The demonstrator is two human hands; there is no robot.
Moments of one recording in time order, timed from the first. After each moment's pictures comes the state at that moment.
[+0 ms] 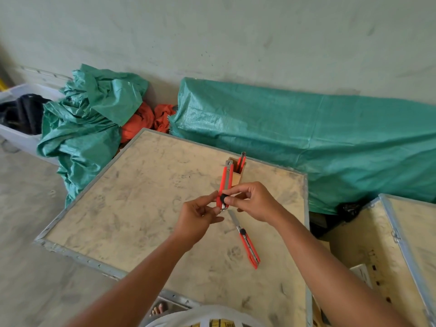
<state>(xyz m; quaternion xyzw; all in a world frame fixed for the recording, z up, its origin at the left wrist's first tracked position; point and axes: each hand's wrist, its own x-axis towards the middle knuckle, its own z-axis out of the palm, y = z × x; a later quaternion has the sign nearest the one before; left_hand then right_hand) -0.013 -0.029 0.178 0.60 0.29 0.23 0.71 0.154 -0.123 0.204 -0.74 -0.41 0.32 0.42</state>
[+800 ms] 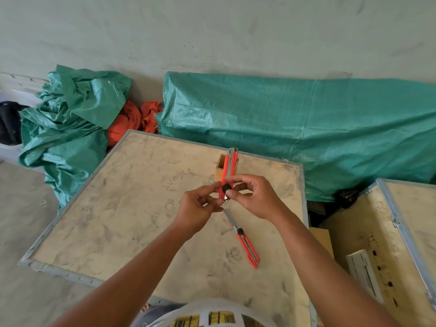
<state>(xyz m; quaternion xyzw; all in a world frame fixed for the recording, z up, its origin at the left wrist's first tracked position) 0.034 -0.005 0.174 0.66 0.26 0.21 0.67 0.181 -0.124 0.194 -0.76 -0.41 0.22 0.47</state>
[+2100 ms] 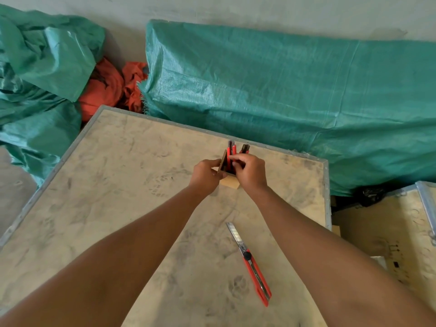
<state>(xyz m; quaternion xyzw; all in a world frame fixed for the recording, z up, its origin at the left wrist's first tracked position) 0.216 0.136 0.044 0.80 0.37 0.03 0.48 0.317 0.033 0.040 -0.87 -0.31 0.08 0.37</state>
